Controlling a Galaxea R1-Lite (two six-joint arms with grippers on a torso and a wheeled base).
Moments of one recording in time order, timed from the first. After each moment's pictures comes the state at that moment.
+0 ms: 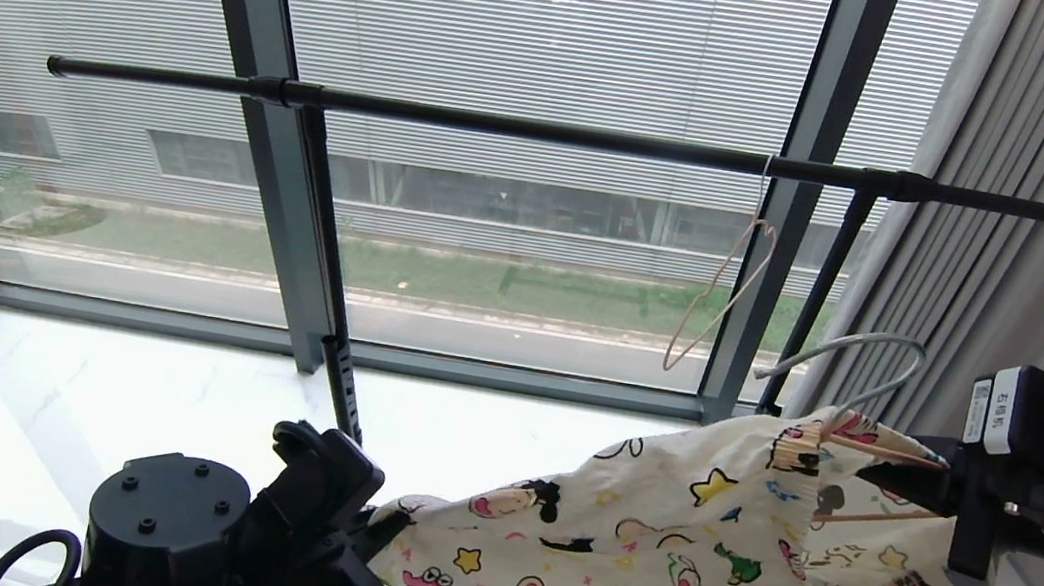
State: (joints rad) left arm -0.65 1.74 -0.15 -1.18 0.12 0.16; right arm 0.43 1.29 -0.74 -0.14 0.42 -0.79
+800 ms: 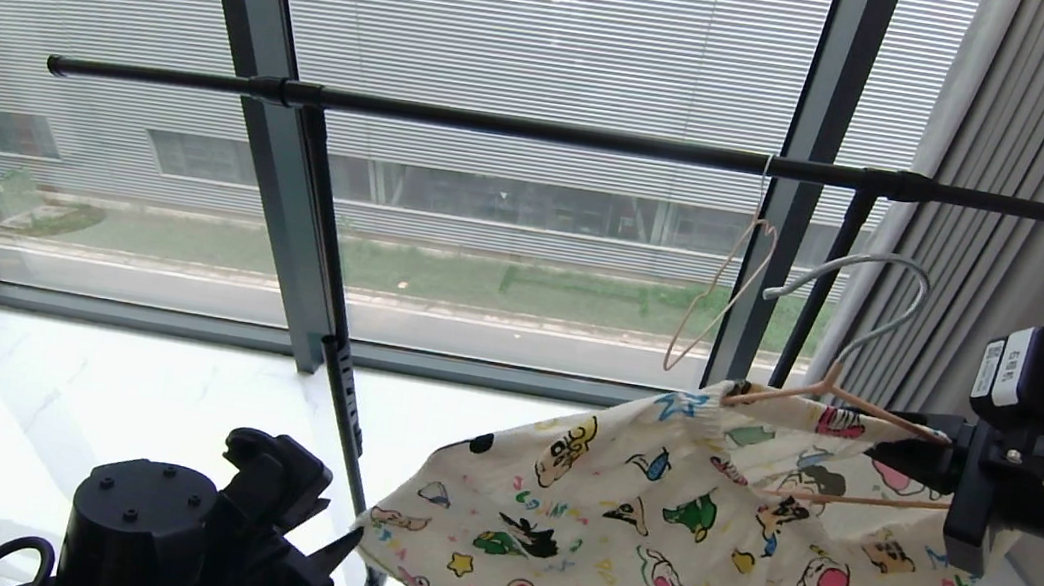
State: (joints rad) left arm -0.52 1.79 -0.05 -1.23 0.15 0.17; right arm 0.43 1.29 -0.74 -0.20 0.39 -0.67
